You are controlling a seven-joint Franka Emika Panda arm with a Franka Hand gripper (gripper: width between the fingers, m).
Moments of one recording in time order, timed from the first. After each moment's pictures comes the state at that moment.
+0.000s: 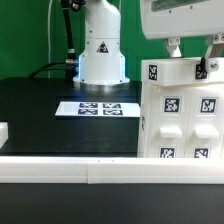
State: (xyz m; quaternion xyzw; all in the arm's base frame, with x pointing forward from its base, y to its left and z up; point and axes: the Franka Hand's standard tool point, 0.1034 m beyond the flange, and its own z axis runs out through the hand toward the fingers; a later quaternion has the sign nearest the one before) arm 0.616 0.091 0.151 -0.82 0.57 0.00 0.07
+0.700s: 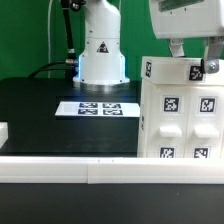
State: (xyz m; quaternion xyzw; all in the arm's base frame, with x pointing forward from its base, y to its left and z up) arm 0.618 0.092 0.156 -0.77 0.63 0.02 0.09
